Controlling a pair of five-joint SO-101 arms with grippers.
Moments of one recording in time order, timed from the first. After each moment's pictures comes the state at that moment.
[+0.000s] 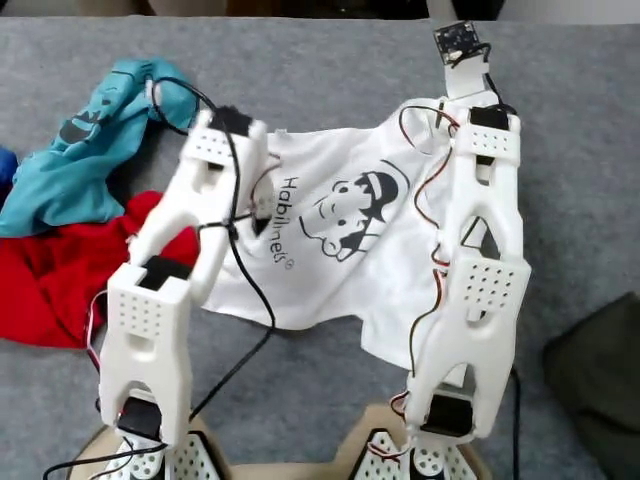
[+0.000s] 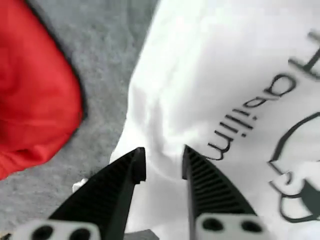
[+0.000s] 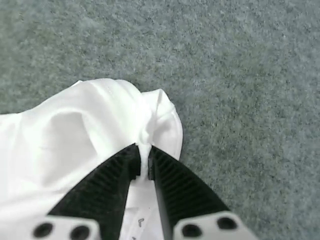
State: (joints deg) left arm 10.7 34.8 -29.5 94.4 26.2; right arm 7.8 50.3 -38.3 46.2 16.1
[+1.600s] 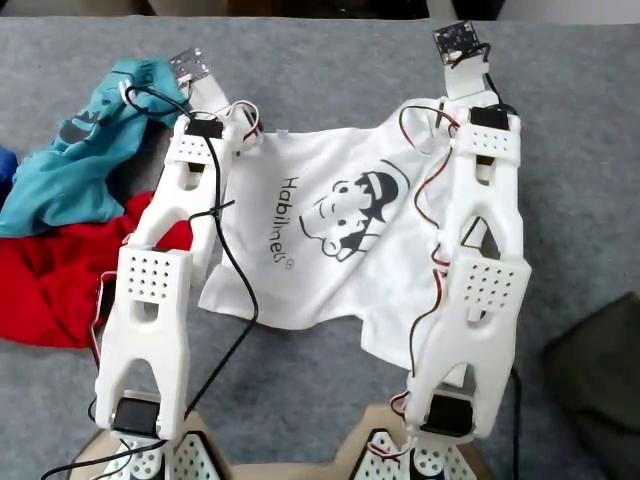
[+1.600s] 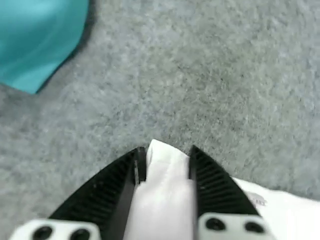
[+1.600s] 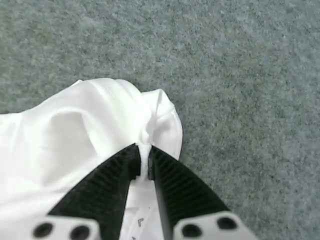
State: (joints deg) left arm 4.2 57.2 -44.2 45.6 20.1; right arm 7.8 50.3 -38.3 46.2 16.1
